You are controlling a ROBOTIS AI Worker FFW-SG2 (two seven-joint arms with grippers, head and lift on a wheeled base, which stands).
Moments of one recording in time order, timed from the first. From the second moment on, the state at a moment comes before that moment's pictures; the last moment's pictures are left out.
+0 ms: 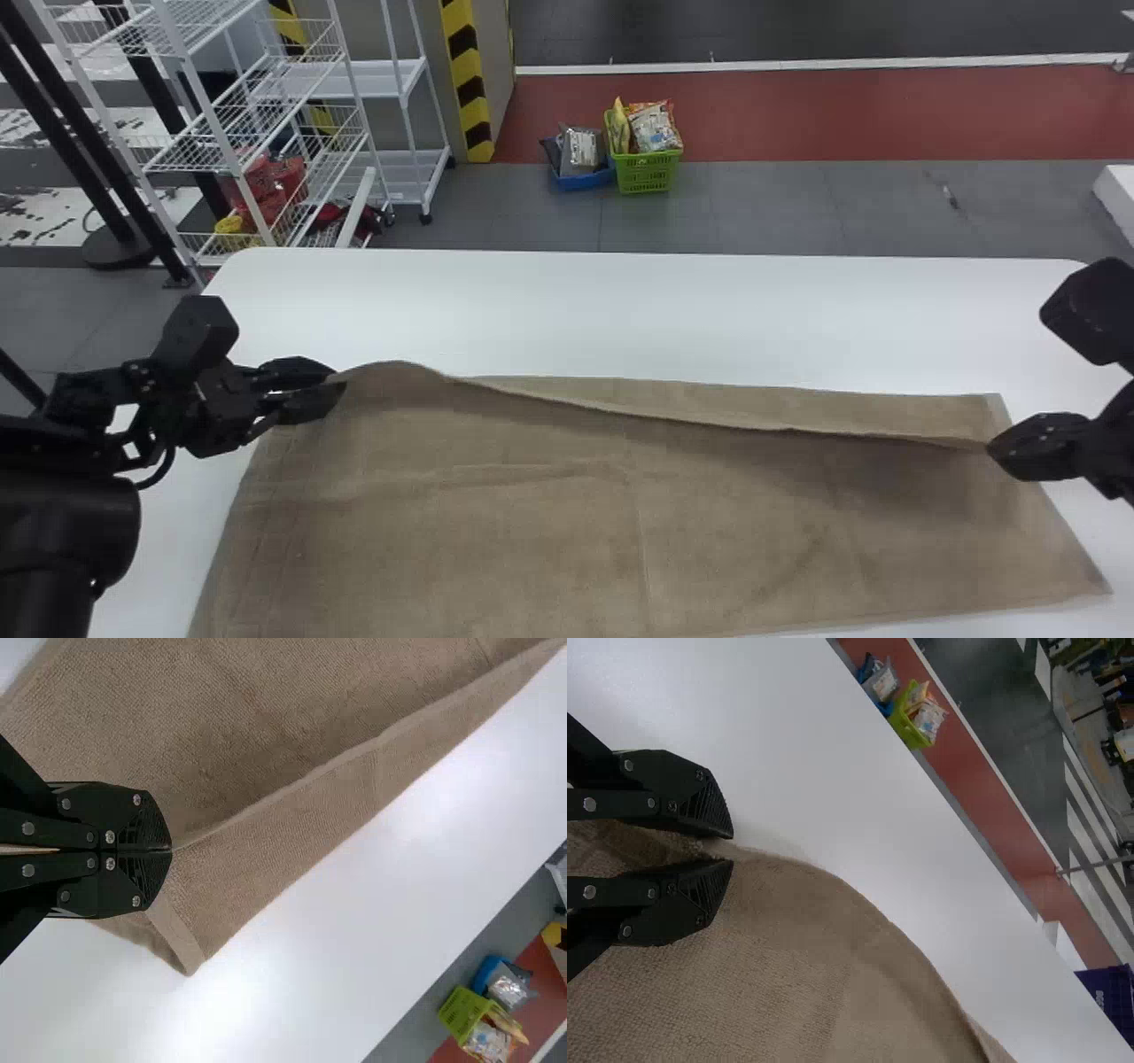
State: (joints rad) left arm -0.16 0.28 0.38 -1.34 -0.55 0.02 -1.11; right arm 0.01 -0.32 0.03 -2.07 0.98 0.94 1.36
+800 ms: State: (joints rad) left arm 0.09 0.28 0.50 -1.60 -0.40 -0.08 -1.20; right arm 0.14 -0.36 -0.08 -2.20 0.94 0.92 1.36
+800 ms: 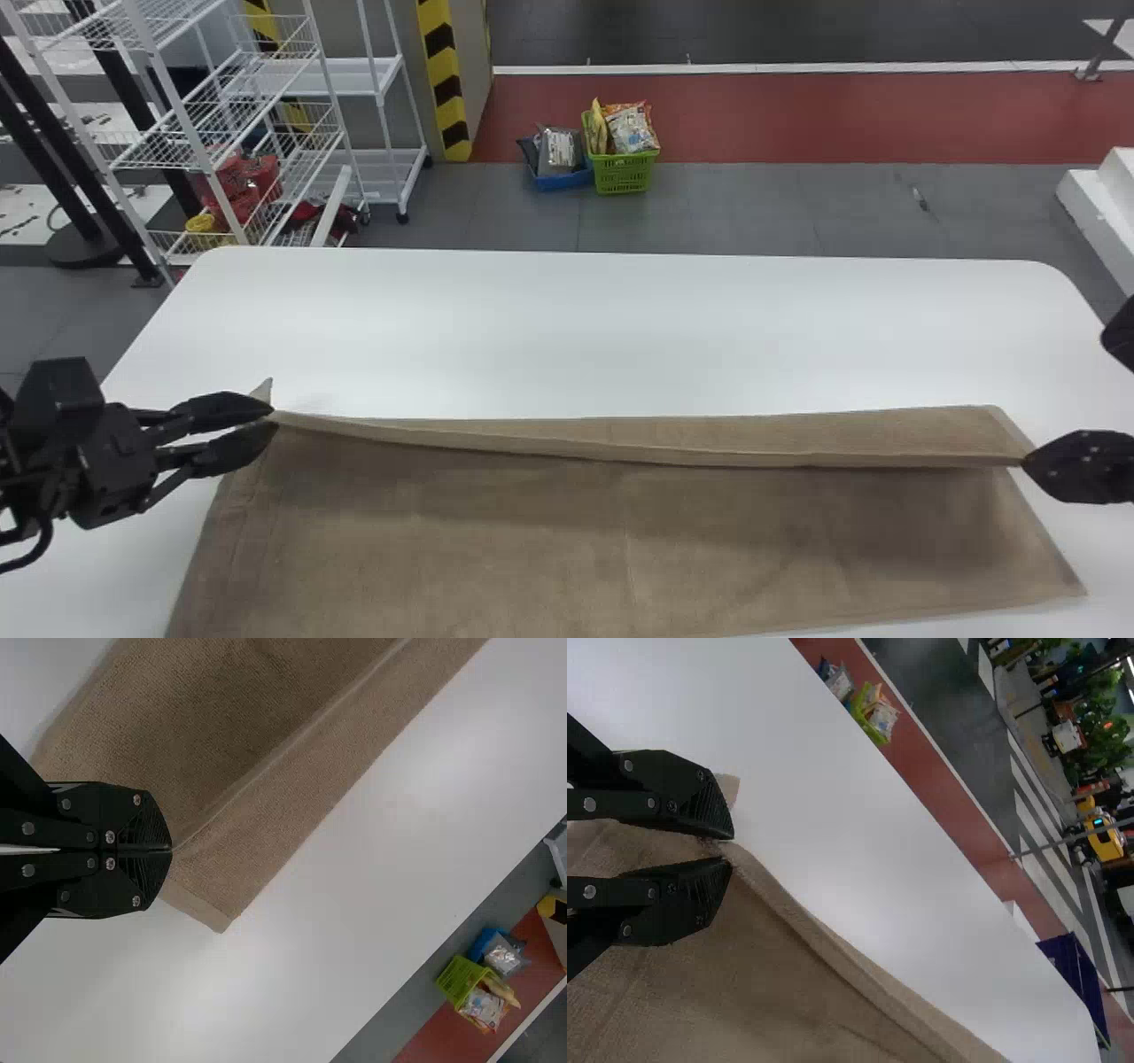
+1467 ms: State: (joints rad) left arm 0.25 0.27 0.58 -1.77 -0.34 -0.13 -1.28; right arm 0.22 -0.37 -0.10 -2.26 0.93 0.84 1.36
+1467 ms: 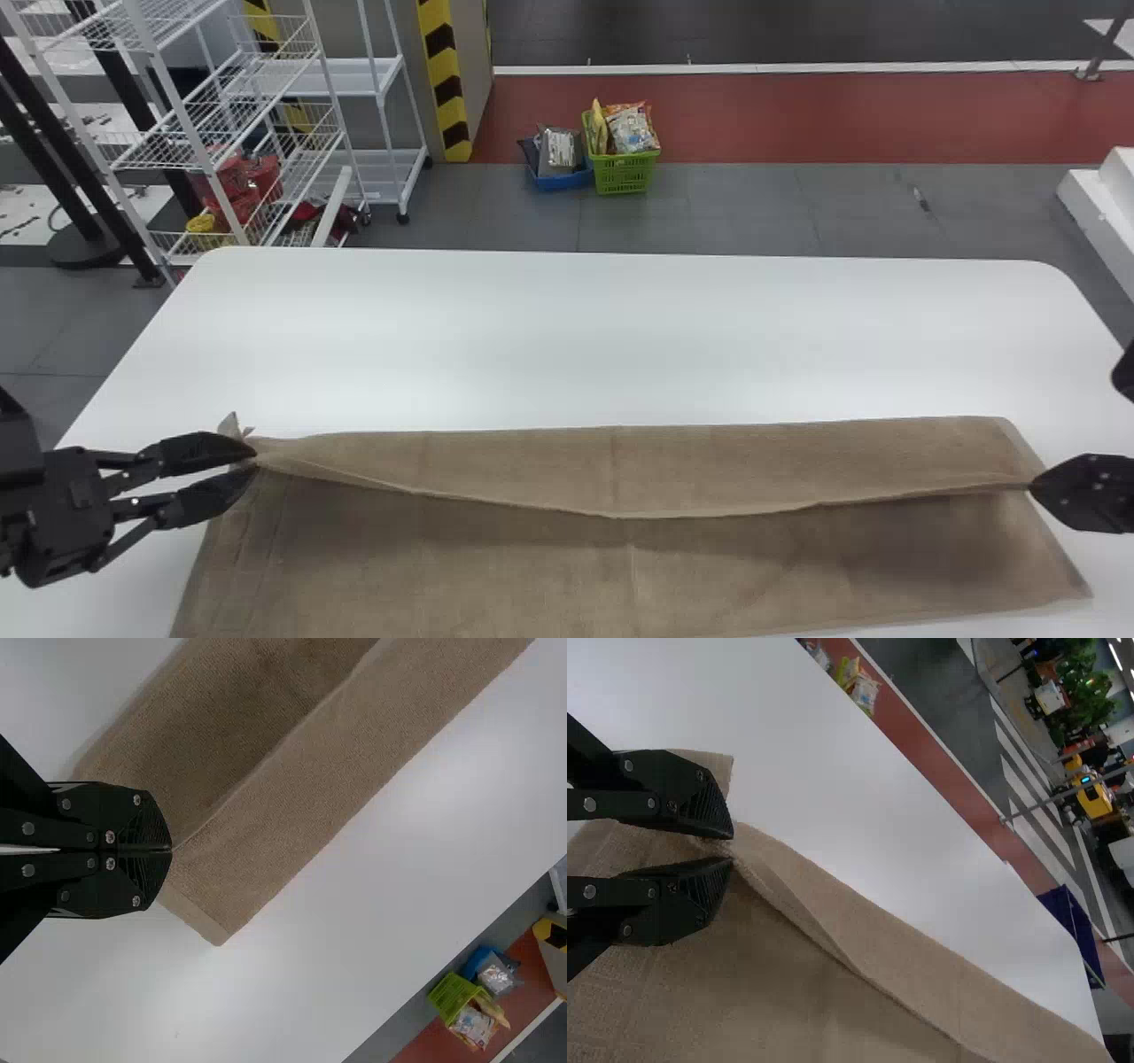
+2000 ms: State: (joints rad) left arm 0.37 0.25 0.58 -1.89 -0.33 -0.14 -1.34; right arm 0.19 -0.36 -0.09 -2.19 0.93 0.79 1.36
